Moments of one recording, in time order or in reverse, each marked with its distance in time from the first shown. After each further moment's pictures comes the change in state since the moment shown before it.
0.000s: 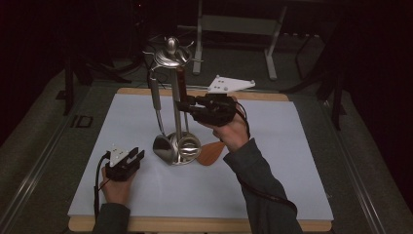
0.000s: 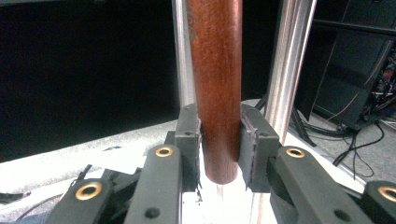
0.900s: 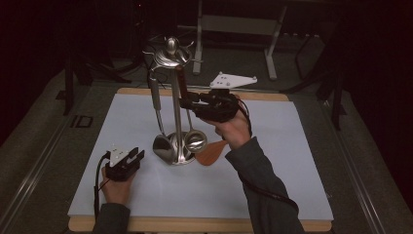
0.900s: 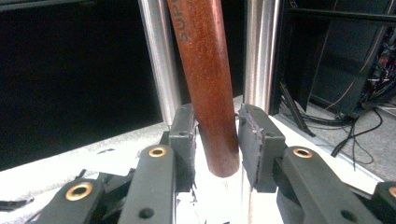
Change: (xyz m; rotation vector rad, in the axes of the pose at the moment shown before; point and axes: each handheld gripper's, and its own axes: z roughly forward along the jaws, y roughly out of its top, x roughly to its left) left arm 0.000 0.000 0.000 0.001 0.001 0.000; right arm -0.010 0.001 -0.001 0.015 -0.029 0.042
